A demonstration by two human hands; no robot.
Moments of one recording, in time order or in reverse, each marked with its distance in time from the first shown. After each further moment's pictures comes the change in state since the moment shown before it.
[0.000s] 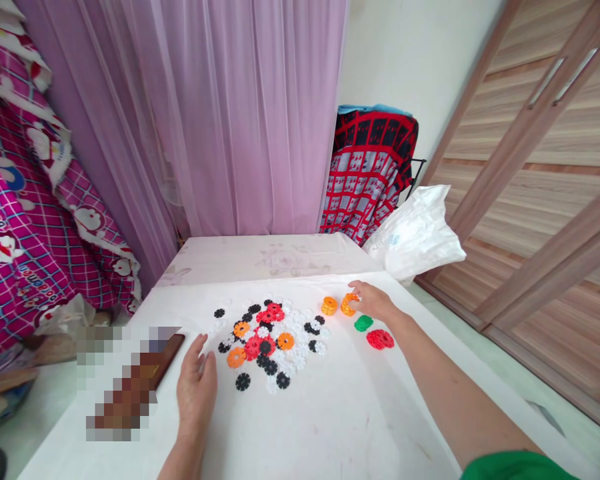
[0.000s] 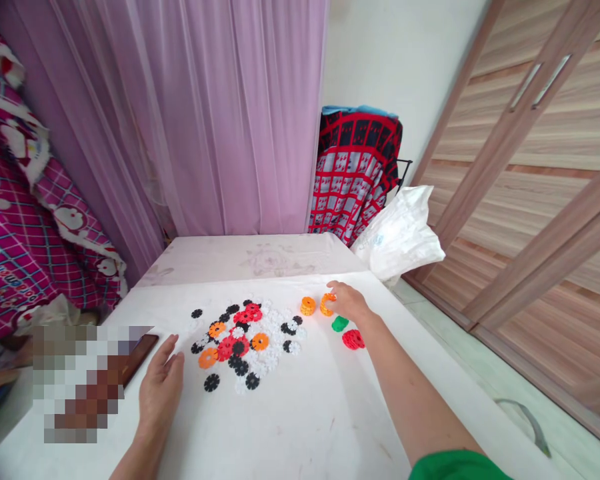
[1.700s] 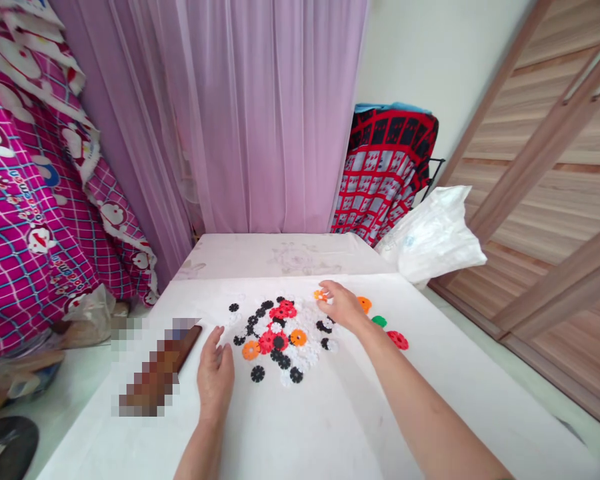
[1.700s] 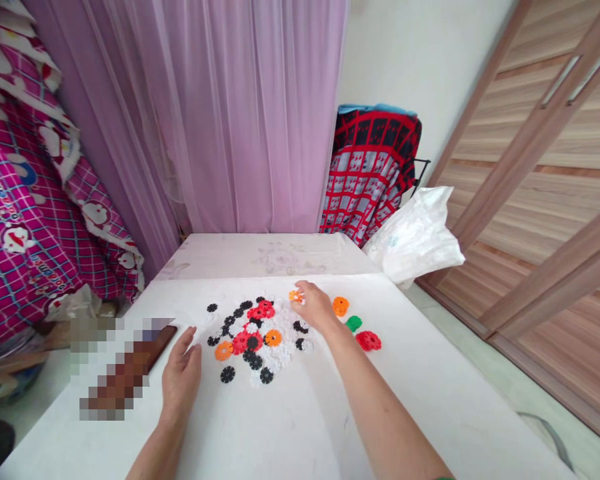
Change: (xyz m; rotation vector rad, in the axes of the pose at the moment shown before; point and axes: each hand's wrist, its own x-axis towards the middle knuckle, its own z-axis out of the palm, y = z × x) left_hand -0.001 -0.004 0.003 -0.057 -0.008 0.043; right_hand -0.024 -0.116 0.017 0.273 0.067 -0.148
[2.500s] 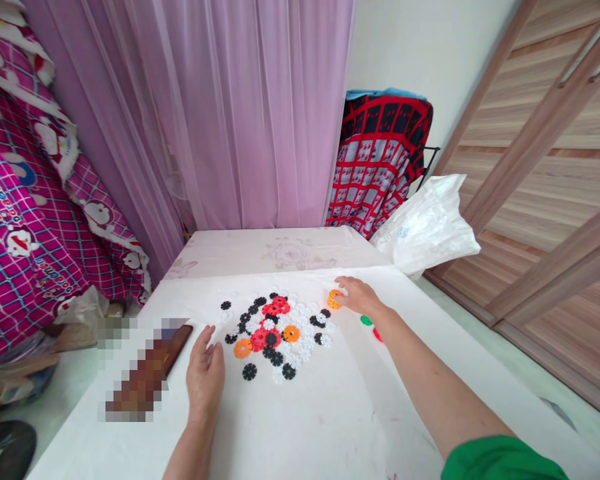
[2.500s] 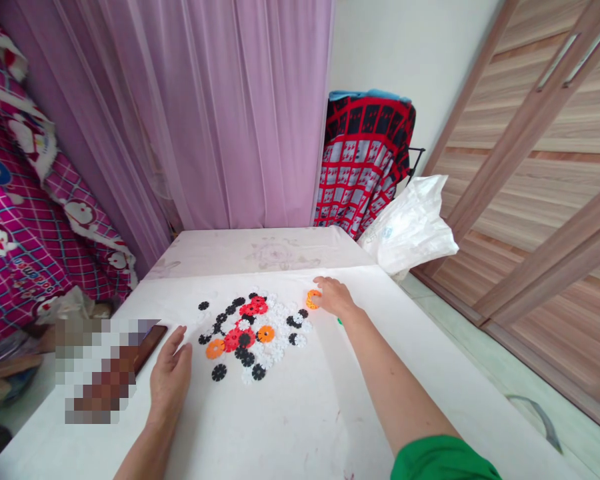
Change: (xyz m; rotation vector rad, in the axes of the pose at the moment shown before) left_hand 0.001 0.002 -0.001 0.034 0.002 -0.041; right_hand 0.013 0.061 -0.030 -0.322 -0.142 0.064
